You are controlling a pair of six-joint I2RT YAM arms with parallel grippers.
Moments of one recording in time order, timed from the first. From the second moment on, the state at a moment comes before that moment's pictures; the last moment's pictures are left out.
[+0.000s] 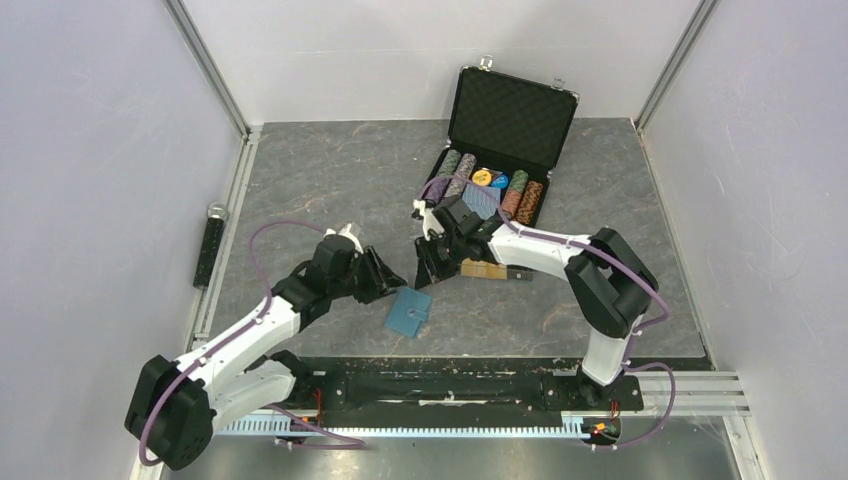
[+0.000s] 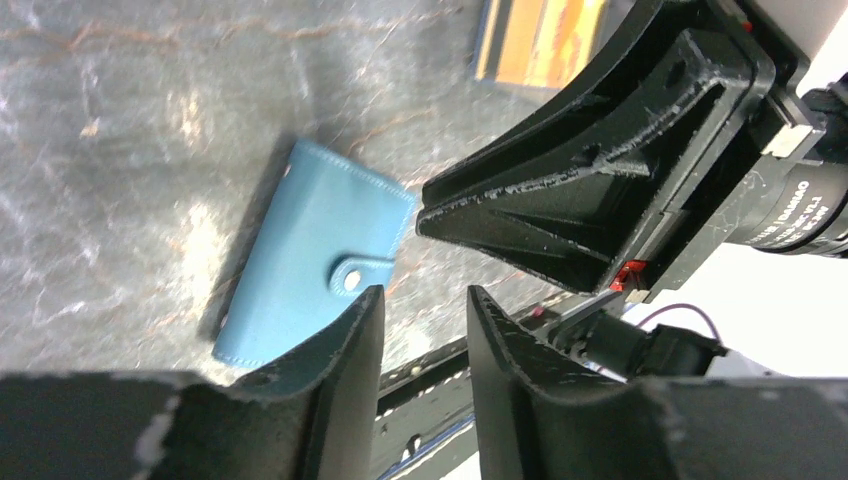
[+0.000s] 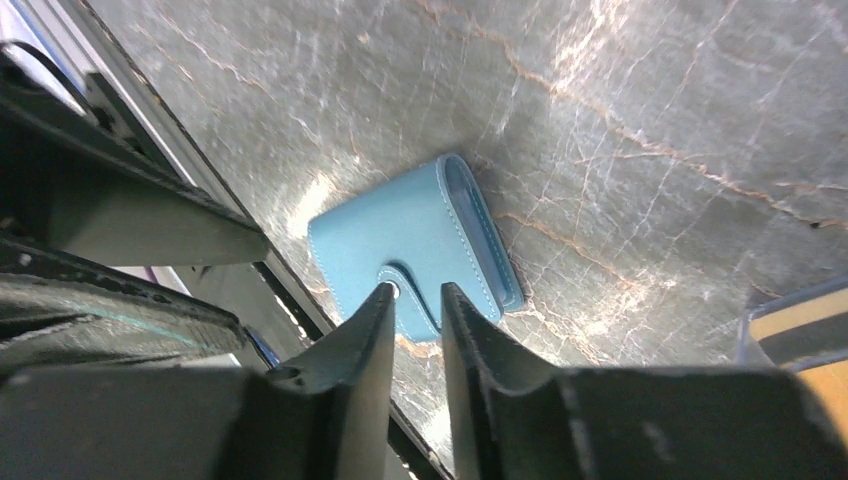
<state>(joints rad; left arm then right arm) -0.55 0.98 0.52 -0.22 0.22 -0.98 0.77 1.81 1.16 -0.29 -0.48 0.40</state>
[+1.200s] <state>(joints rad) 0.03 1.13 0.44 0.39 0.63 -1.20 0.21 1.33 0.86 -0.18 -0.48 0.44</state>
